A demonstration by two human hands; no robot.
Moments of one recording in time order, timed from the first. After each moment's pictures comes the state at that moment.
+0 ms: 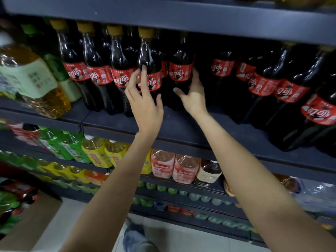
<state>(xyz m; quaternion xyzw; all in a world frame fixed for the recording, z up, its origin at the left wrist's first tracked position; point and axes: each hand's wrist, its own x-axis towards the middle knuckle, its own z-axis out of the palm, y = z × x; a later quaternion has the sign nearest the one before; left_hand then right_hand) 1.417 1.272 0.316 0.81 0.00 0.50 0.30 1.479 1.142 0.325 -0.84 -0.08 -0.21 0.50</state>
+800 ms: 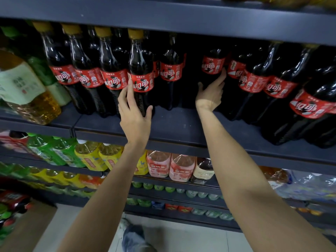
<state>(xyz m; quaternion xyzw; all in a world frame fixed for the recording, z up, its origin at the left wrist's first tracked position) 1.409 1.289 0.291 0.84 0.00 0.42 0.34 1.492 1.109 0.328 -0.84 0.24 -0.29 0.40</state>
